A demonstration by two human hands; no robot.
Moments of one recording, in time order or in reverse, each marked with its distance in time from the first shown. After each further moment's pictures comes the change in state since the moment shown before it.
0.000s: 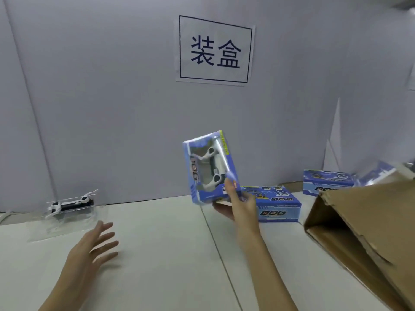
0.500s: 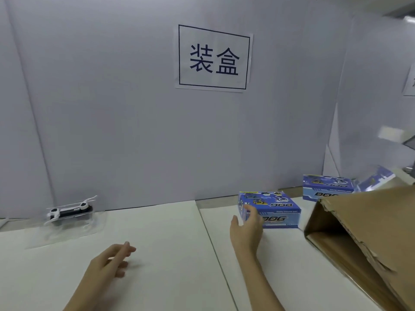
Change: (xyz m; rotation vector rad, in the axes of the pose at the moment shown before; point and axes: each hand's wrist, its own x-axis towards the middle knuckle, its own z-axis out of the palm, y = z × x) left_hand -0.011 -0.018 0.024 0.417 -0.104 0.122; right_hand 0.030 0.055 -0.041 -0.810 0.355 -0.318
